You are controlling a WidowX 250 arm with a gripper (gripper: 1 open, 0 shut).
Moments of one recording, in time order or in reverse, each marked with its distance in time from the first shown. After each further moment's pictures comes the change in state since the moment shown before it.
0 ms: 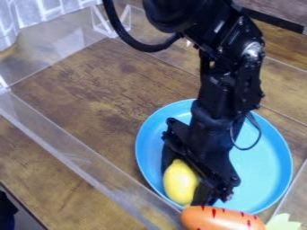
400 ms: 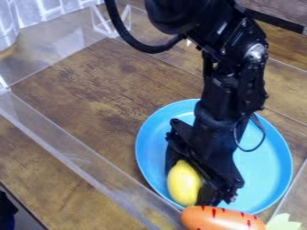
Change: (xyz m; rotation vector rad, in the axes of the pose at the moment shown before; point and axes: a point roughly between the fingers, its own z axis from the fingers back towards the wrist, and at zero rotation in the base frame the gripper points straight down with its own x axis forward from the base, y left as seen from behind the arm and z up) arm 0.003 -0.003 0.000 0.000 -0.022 -0.012
